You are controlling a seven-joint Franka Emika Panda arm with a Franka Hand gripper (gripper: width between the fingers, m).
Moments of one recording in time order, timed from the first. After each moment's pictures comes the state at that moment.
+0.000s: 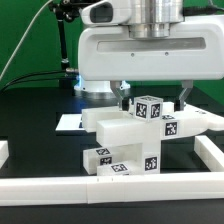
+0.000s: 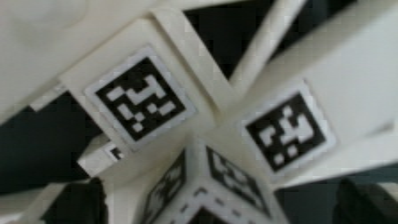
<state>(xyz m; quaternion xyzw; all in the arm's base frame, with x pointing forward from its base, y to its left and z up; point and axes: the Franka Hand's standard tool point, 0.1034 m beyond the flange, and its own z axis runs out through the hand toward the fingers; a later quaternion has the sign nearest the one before) 0.622 0.034 0.112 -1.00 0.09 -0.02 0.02</state>
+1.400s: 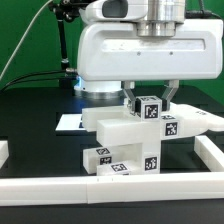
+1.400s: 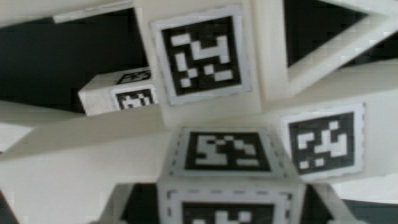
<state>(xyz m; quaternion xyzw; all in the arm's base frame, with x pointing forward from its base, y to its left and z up) 0.629 0.028 0.112 -1.00 -0.03 -0.04 -0.01</state>
